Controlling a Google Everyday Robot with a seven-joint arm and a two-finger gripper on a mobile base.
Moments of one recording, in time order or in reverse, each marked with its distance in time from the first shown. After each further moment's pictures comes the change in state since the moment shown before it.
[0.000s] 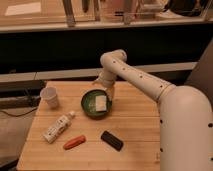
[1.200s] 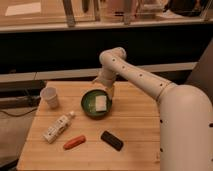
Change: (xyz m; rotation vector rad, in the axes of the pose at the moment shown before) arm -0.003 -0.002 -0.012 -0.010 0.009 0.002
